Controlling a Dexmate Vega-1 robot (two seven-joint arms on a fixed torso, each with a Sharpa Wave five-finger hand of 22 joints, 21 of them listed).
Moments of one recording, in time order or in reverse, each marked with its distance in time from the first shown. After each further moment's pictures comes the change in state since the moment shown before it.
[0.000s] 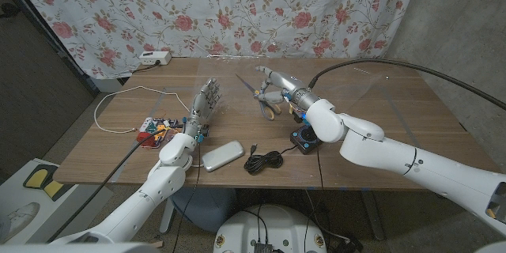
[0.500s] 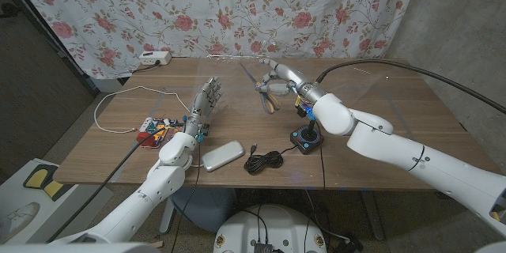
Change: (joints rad) left arm 0.009 0.016 0.003 -0.030 0.015 -0.003 0.003; left_hand 0.007 0.007 0.000 0.000 0.000 0.028 0.013 0.005 0.000 0.034 -0.013 0.008 0.000 0.000 0.000 0.000 -0.002 0.000 0.000 0.000 0.000; right arm -0.057 0.007 0.128 0.043 0.157 0.148 0.000; right_hand -0.008 0.000 -0.007 0.007 0.000 0.000 0.000 0.000 0.000 -0.002 -0.002 -0.001 0.005 0.000 0.000 0.000 0.009 0.000 0.000 0.000 0.000
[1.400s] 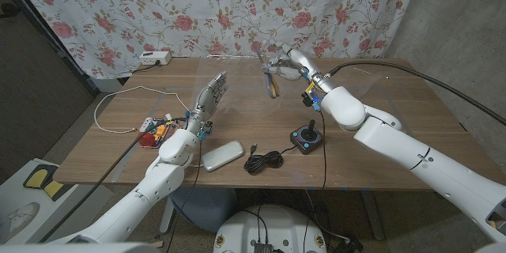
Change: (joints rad) left arm 0.019 0.039 0.016 -0.101 0.057 -0.011 0.006; left_hand 0.054 -0.001 0.022 -0.030 0.000 0.074 -0.009 0.018 0.002 -0.063 0.023 -0.023 0.000 -0.047 0.007 -0.004 0.000 -0.034 0.016 -0.014 0.000; right arm -0.093 0.061 0.169 0.066 0.153 0.205 -0.020; right_hand 0.005 0.004 -0.013 -0.004 0.006 0.005 -0.005 0.000 0.000 -0.005 -0.005 0.001 -0.002 -0.007 0.000 0.000 0.009 0.000 0.000 0.000 0.000
